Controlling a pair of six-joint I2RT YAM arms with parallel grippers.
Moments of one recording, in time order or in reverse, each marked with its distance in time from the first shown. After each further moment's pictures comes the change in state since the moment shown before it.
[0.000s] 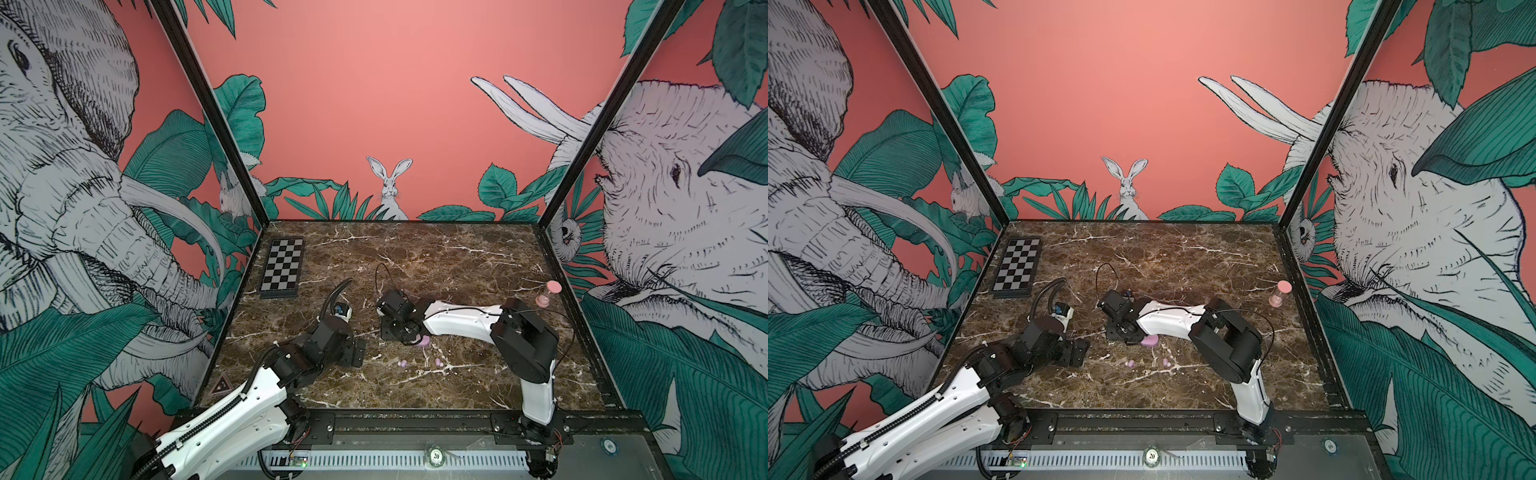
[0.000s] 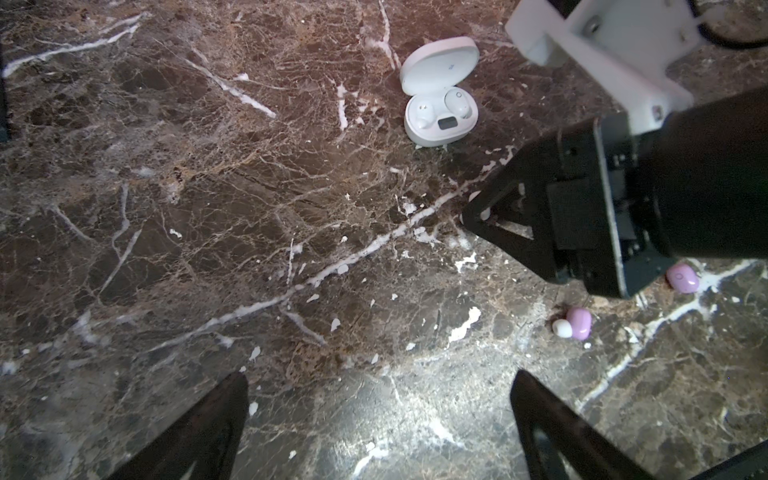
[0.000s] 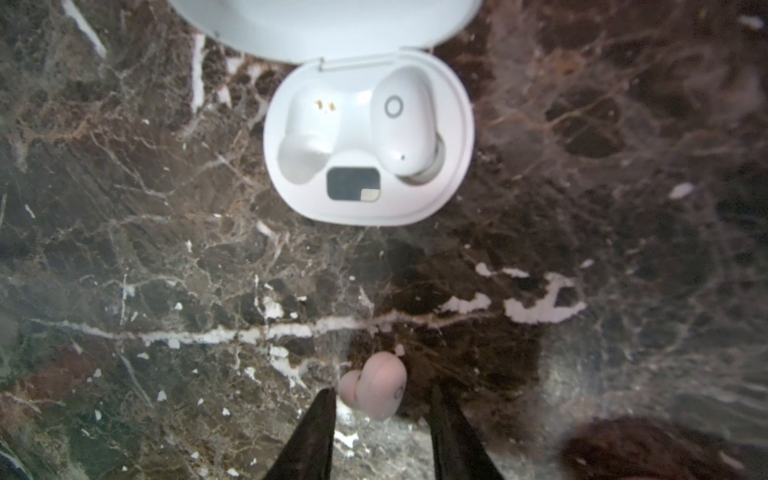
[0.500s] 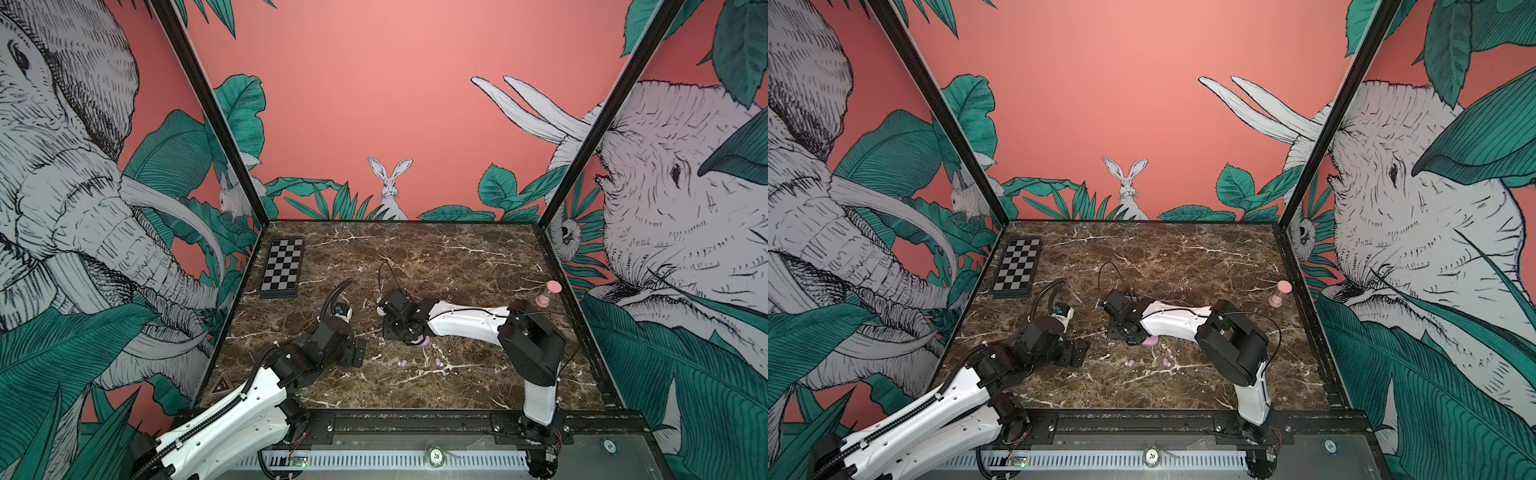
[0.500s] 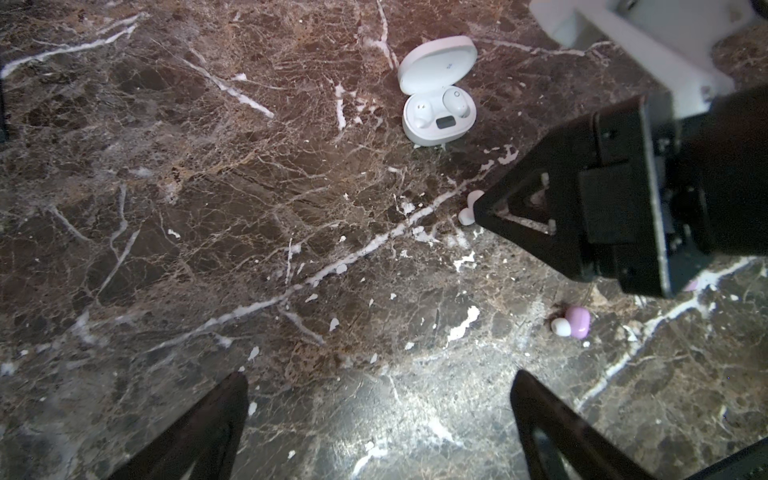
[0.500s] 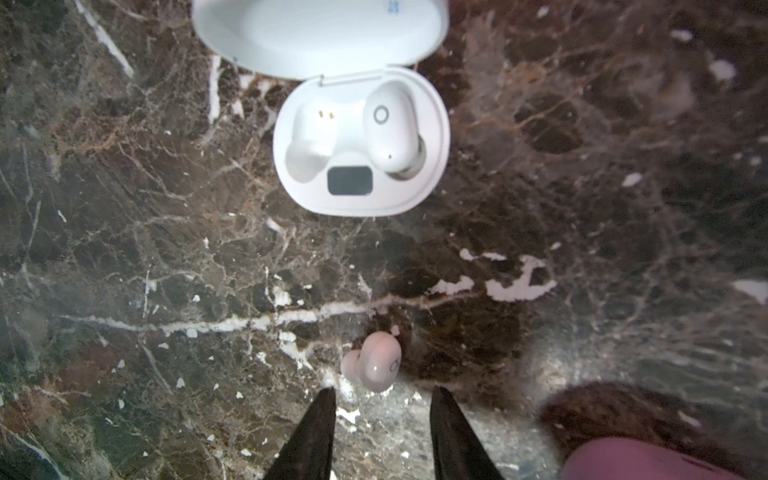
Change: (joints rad) left arm -0.003 0.000 0.000 0.000 0.000 0.000; right arm -0.001 -0.038 -0.017 -0.008 0.010 0.021
